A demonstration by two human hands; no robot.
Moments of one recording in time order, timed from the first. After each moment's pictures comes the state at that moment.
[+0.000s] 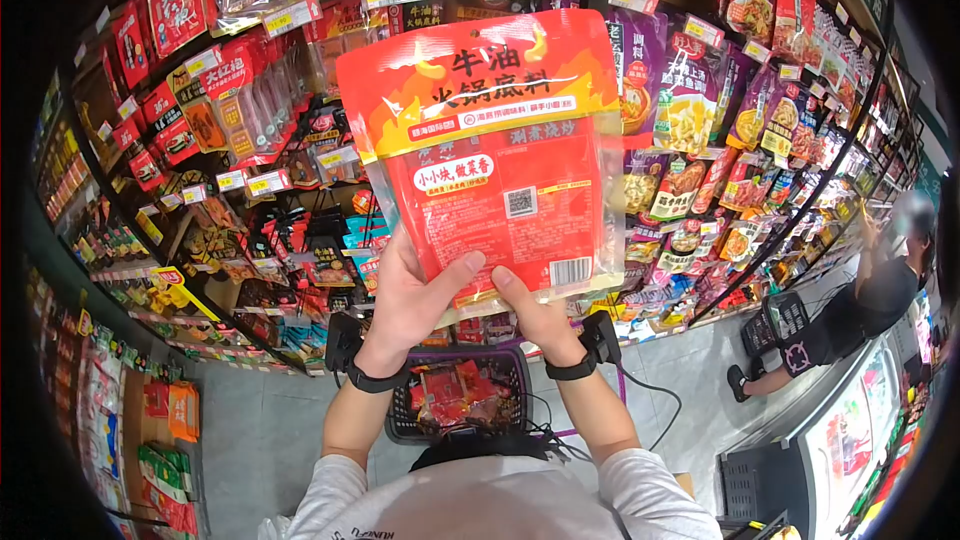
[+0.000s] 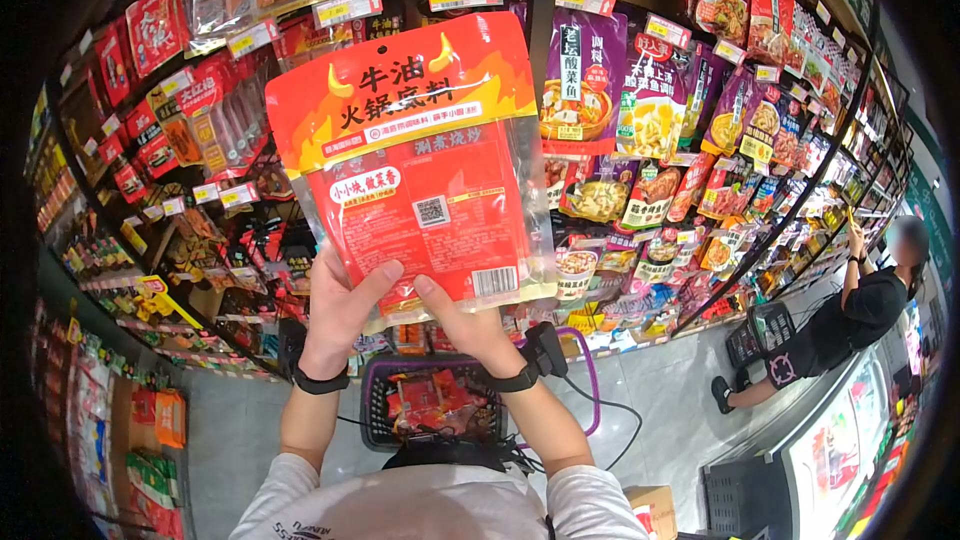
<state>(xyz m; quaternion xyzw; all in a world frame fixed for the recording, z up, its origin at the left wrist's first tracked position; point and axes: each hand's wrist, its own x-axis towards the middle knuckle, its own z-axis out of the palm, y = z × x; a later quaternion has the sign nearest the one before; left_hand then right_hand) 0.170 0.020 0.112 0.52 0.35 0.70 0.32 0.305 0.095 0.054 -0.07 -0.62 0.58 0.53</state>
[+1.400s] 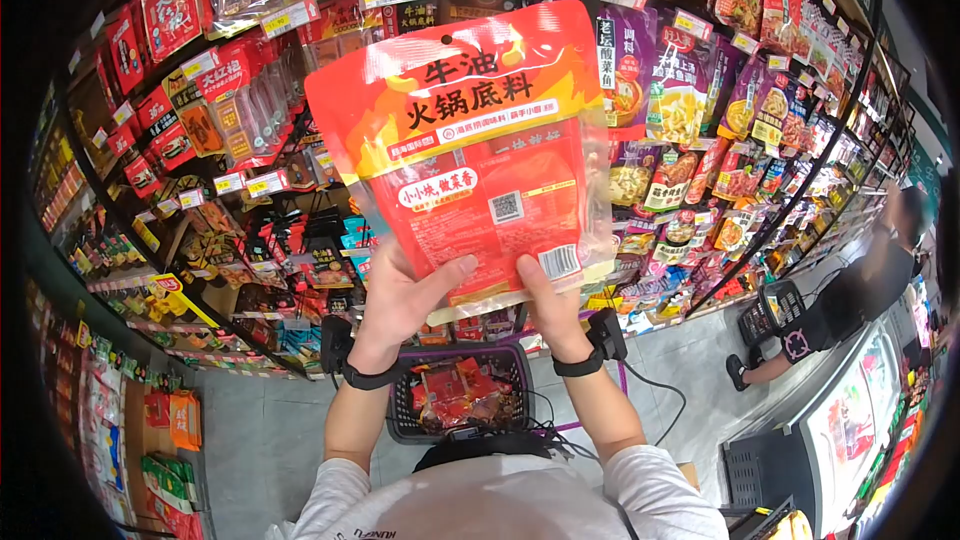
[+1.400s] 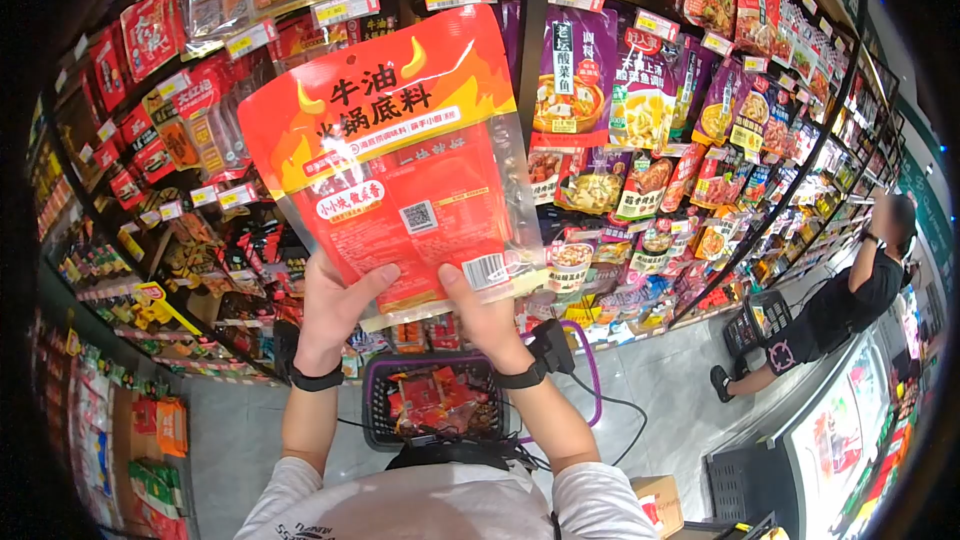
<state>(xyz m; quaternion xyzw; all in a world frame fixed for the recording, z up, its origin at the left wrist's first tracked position) 0.158 0.005 0.111 0.55 0.37 0.68 0.31 0.306 0.090 0.044 -0.09 -0.54 0.58 0.60</state>
